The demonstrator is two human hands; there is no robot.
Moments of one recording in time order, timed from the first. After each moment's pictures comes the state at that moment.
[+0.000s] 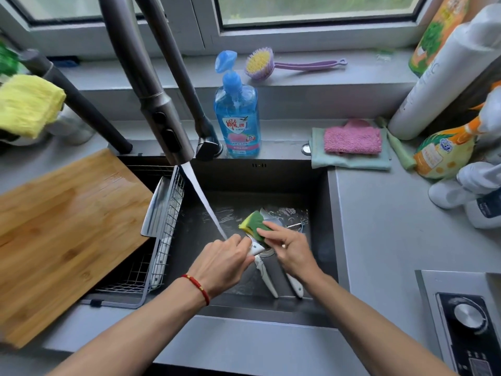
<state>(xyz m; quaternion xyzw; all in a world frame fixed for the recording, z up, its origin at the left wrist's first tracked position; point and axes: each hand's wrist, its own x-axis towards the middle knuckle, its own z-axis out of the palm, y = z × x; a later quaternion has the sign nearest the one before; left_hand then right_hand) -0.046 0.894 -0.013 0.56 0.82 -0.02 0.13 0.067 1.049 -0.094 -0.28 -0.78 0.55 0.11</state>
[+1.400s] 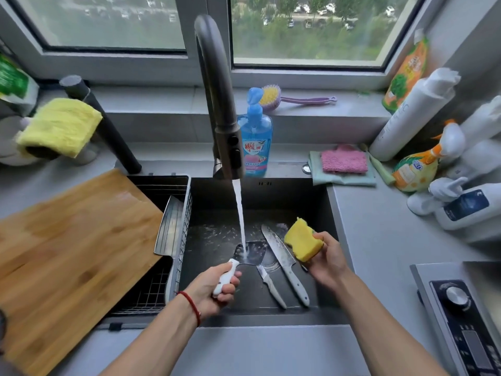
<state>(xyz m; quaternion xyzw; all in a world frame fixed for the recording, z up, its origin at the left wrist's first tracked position) -0.092 0.832 -0.033 -0.24 0.49 0.51 0.66 0.078 1.052 -0.047 -0.47 -0.24 0.84 0.15</state>
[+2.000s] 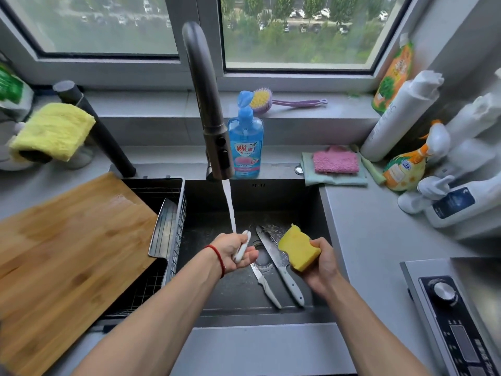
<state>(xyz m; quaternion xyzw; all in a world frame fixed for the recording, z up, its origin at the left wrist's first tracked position) -0.099 0.920 -0.010 -0.13 0.65 0.48 0.58 0.089 1.041 -0.053 -0.50 -0.22 0.82 0.17</state>
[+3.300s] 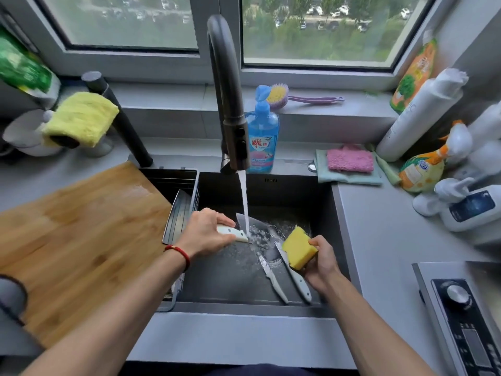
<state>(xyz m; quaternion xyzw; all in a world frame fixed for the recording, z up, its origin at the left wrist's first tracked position) -0.140 0.849 0.051 0.39 0.86 0.22 0.24 0.077 1.026 -0.057 -0.54 -0.29 0.78 0.12</state>
